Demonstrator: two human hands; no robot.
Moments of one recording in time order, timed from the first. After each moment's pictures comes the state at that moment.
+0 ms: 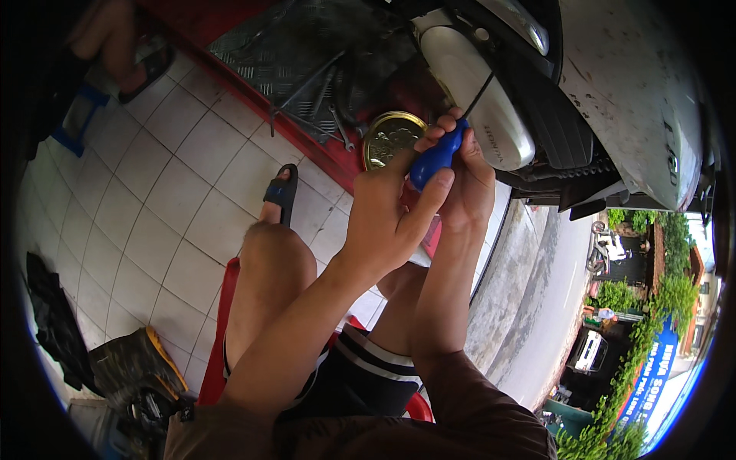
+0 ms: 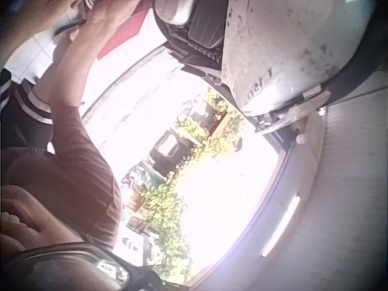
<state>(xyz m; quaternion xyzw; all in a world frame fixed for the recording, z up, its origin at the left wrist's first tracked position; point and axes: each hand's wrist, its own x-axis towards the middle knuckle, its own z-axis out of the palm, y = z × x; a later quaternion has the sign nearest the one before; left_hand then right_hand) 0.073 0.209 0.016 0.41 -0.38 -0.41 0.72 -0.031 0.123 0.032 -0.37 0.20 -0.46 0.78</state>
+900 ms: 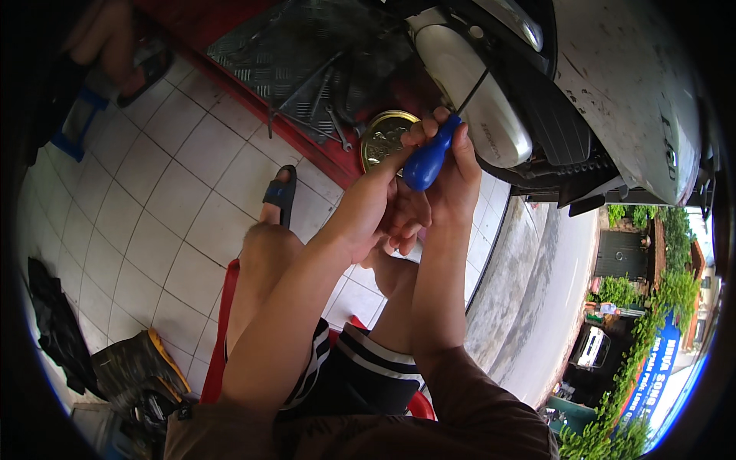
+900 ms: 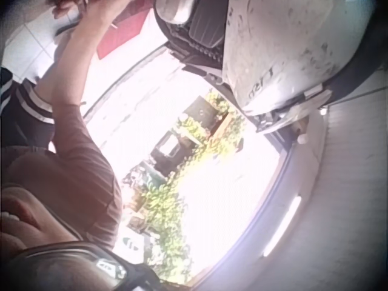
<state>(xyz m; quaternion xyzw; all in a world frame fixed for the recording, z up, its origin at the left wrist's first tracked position) 0.097 0.204 0.004 0.15 -0.07 -0.84 0.51 -0.021 0.118 0.016 -0.41 0.19 -0.46 0.76</state>
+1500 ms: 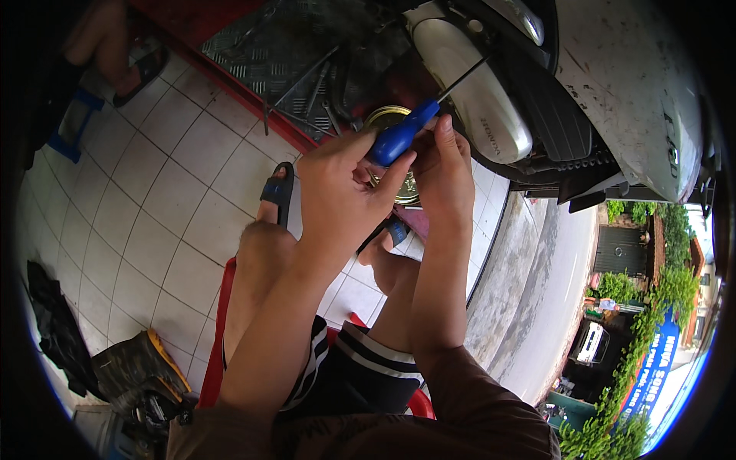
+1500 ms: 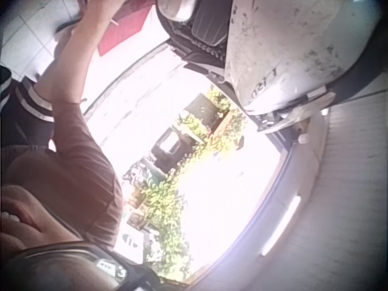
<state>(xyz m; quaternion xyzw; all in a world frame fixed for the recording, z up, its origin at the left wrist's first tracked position) 0.101 0.203 0.006 0.54 -0.45 -0.21 0.68 -0.022 0.128 0.028 -0.50 0.38 -0.44 0.64</state>
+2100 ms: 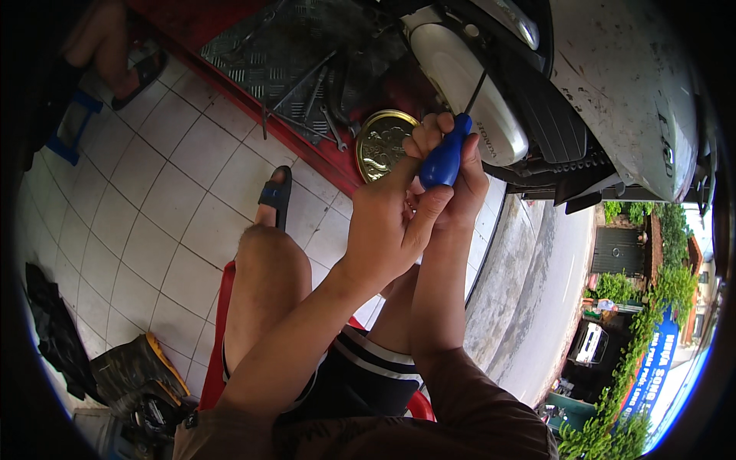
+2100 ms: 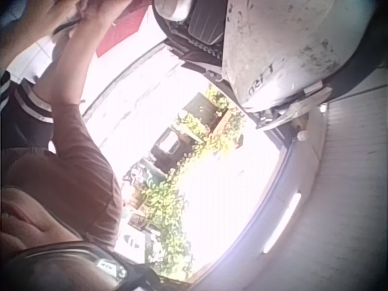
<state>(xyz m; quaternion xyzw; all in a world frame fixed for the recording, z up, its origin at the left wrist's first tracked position) 0.058 0.213 0.017 0.39 -0.38 -0.40 0.74 -0.016 0.133 0.033 -0.43 0.17 -0.47 0.75</state>
